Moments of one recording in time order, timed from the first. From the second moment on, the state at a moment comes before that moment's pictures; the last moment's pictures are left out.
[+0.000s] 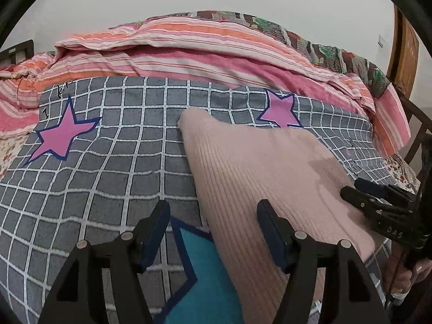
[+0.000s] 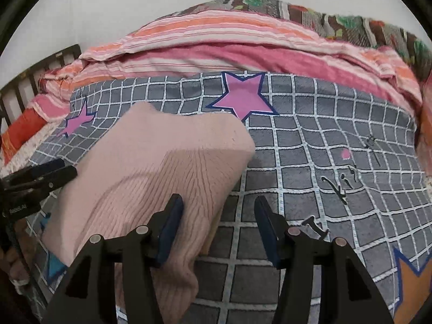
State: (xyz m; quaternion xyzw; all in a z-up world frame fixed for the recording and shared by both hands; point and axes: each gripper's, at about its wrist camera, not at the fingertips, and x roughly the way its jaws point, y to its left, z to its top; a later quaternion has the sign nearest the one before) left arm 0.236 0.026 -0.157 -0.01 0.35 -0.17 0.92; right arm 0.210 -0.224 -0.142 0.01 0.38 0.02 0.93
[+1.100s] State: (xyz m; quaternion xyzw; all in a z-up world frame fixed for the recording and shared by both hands) left arm 0.127 0.012 -0.106 0.05 0.36 -0.10 0.93; right arm 0.092 -0.225 -0.084 0.04 0.40 -0.06 0.91
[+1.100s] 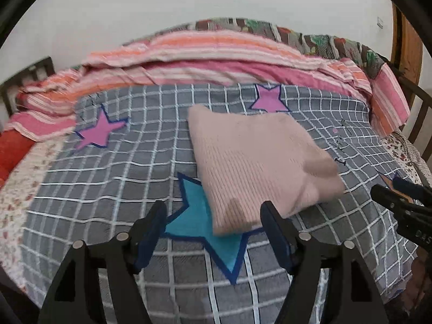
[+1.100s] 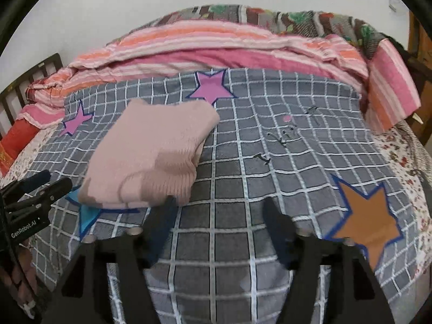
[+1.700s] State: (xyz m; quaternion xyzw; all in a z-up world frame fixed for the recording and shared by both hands) left arm 0.039 0.019 -0.046 0.03 0.33 -0.08 0.94; right arm -0.012 -0.233 -0.022 0.03 0.35 -0.08 0.93
